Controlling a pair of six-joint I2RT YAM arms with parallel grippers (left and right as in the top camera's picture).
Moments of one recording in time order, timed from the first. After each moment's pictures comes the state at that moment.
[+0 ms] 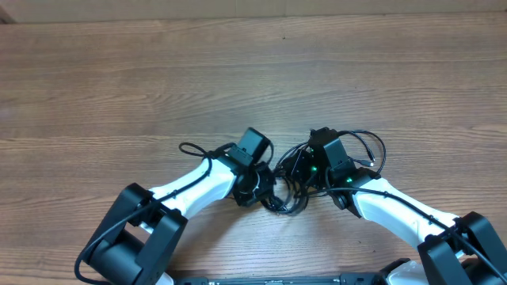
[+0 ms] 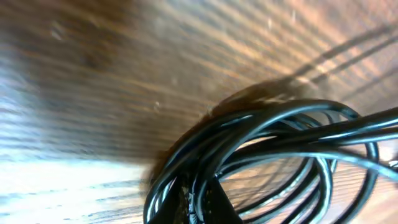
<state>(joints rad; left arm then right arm) -0.61 1.74 0.89 -0.46 0.37 -1.13 0.51 1.50 0.62 0.00 -0.25 0.96</state>
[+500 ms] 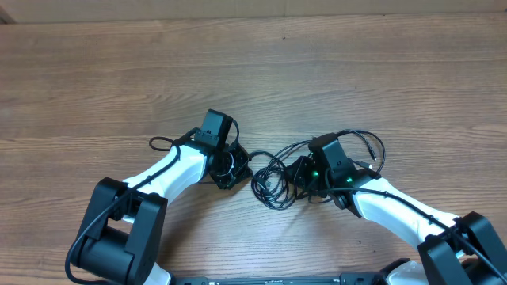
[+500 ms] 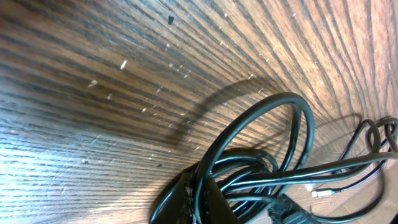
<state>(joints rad) -0.39 1.74 0.89 -0.43 0.46 -1.12 0.51 1.50 0.62 -0.13 -0.26 0.95</state>
